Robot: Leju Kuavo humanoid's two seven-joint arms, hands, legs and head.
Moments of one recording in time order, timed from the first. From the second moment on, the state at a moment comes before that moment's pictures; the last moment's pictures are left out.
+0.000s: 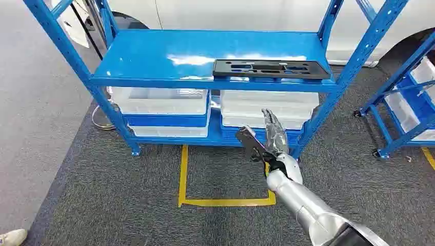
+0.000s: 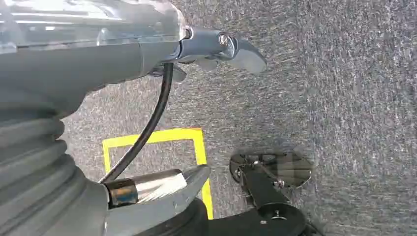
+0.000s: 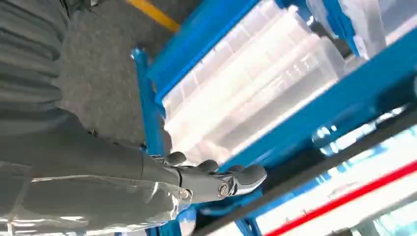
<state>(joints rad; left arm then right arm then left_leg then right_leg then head) -0.03 -0.09 0.05 -0.21 -0.18 0.24 -0.01 -0.82 0.17 0.93 -0.32 0.31 -0.69 -0.26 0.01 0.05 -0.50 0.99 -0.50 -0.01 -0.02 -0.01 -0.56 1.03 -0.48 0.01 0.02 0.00</state>
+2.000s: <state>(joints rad) -0.05 -0.11 0.04 -0.20 -0.29 0.23 0.02 -0.84 0.10 0.86 -0.38 1.53 -0.70 0.18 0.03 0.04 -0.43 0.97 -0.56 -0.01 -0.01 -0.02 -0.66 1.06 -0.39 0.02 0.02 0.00</state>
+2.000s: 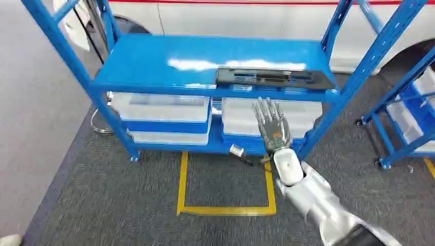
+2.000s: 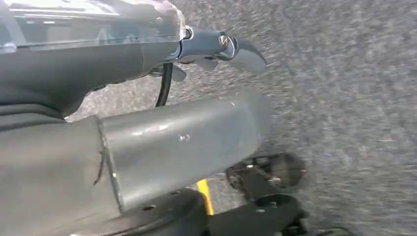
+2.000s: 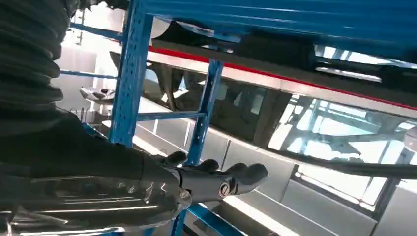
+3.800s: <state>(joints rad) -0.06 -0.12 0.04 -0.18 -0.36 0.24 0.02 -0.77 0.11 0.78 -0.39 1.56 -0.70 0.08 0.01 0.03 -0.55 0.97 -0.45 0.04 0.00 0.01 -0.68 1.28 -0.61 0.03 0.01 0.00</state>
